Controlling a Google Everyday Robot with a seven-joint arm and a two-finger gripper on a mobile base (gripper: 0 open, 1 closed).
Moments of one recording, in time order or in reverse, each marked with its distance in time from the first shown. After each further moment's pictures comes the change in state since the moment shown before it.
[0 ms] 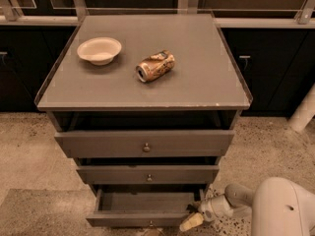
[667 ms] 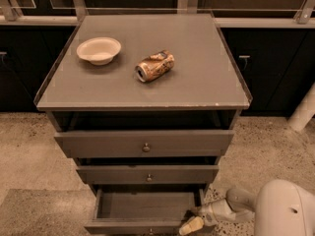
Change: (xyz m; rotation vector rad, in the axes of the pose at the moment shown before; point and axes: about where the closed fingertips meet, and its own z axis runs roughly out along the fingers) arm 0.011 0.017 0.001 -0.046 -0.019 0.056
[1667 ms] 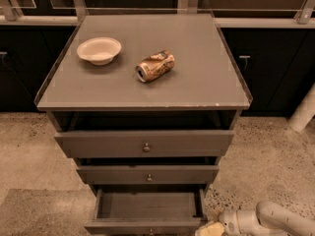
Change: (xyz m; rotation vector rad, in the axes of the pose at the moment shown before) arm -0.001 0.072 -0.097 0.002 -0.224 0.044
